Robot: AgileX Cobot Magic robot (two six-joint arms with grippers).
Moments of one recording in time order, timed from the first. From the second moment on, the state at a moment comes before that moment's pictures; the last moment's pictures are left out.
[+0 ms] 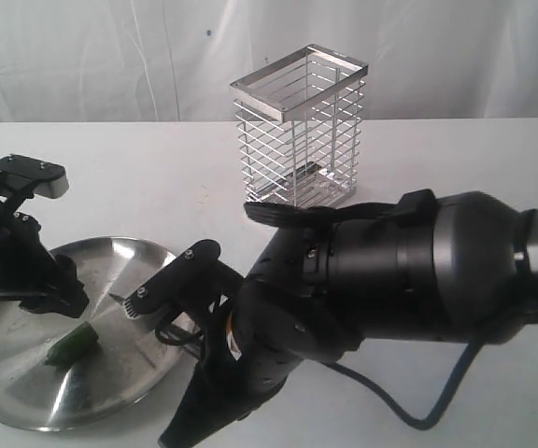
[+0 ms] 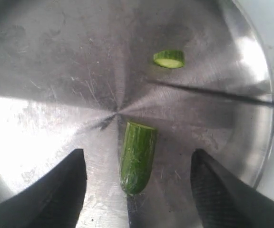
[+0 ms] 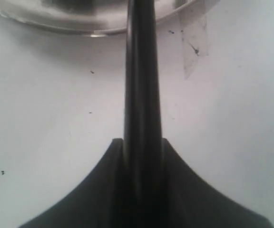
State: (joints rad) left arm -0.10 1.48 -0.84 -0.35 0.71 0.51; right arm 1.03 1.72 -1.02 -0.12 0.56 0.17
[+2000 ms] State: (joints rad) left arm -0.10 1.44 -0.79 -0.39 0.66 0.48; right arm 1.10 1.82 -1.02 -0.23 0.38 0.33
